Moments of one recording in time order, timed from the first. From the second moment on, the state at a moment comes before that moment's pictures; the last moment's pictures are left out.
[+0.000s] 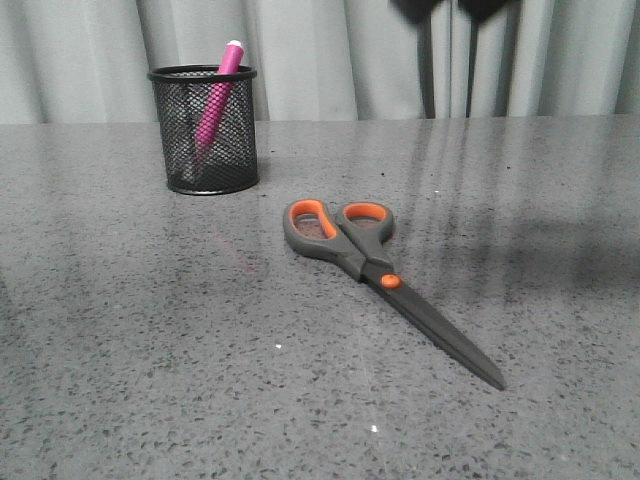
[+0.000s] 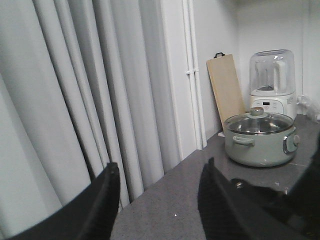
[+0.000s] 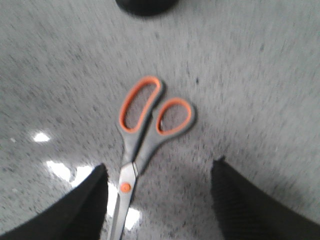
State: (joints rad) left arm -0.26 0.91 -1.23 -1.25 0.69 1.29; right arm 0.60 1.33 -1.23 0.07 0.90 -0.06
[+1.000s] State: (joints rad) left arm -0.27 0.72 -1.11 -1.17 0.70 1.16; right arm 0.67 1.78 -1.42 0.06 1.08 0.09
